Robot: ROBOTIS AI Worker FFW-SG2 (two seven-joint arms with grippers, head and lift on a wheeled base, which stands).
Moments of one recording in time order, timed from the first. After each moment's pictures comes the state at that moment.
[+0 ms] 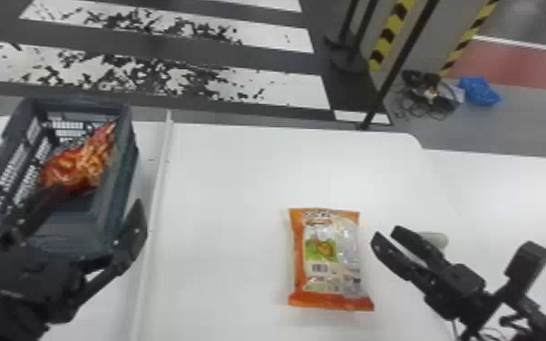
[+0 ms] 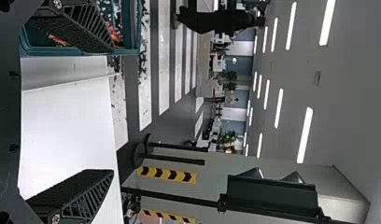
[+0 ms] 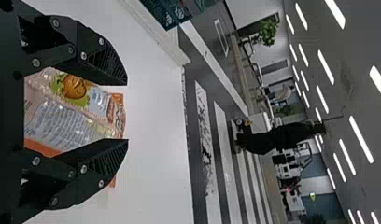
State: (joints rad) left arm 0.73 0.28 -0.12 -2.32 0.17 0.07 -0.01; right arm 0.65 -0.26 -0.40 -1.97 -0.49 0.28 0.66
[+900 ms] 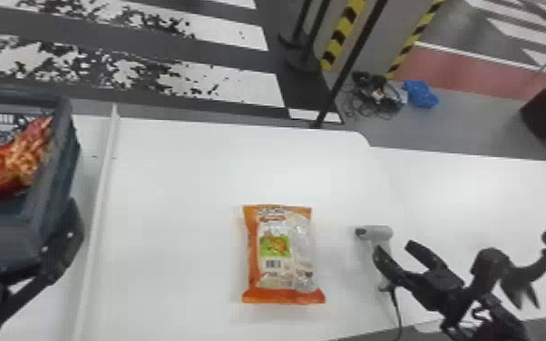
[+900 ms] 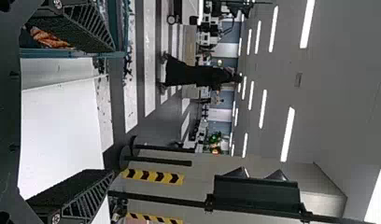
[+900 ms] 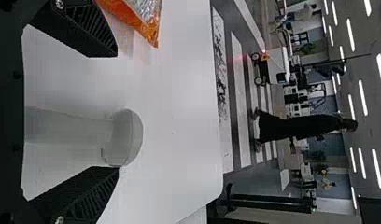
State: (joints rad) left arm 0.74 0.29 -0.13 -2.28 0.17 -0.05 -0.01; right arm 0.51 -0.38 -0.48 -1.52 -0.43 0.08 0.63
